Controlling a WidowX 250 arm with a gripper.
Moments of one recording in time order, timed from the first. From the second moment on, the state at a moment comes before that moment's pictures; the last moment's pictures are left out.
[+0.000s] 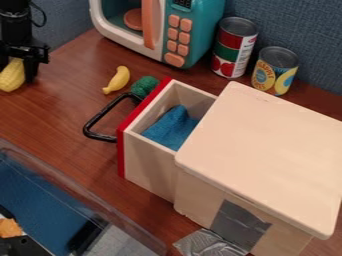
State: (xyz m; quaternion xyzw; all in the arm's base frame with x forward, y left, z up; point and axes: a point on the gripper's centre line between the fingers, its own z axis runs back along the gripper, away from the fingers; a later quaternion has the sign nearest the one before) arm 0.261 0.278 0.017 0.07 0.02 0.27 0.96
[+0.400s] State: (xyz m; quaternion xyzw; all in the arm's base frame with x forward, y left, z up) arm 0.250 0.225 0.110 -0.01 -0.04 0.25 0.97
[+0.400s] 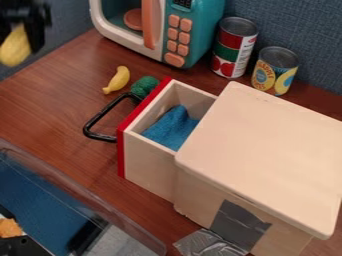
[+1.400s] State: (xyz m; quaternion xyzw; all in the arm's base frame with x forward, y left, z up) arm 0.232 0.017 0.099 -0.07 0.04 0.04 1.00
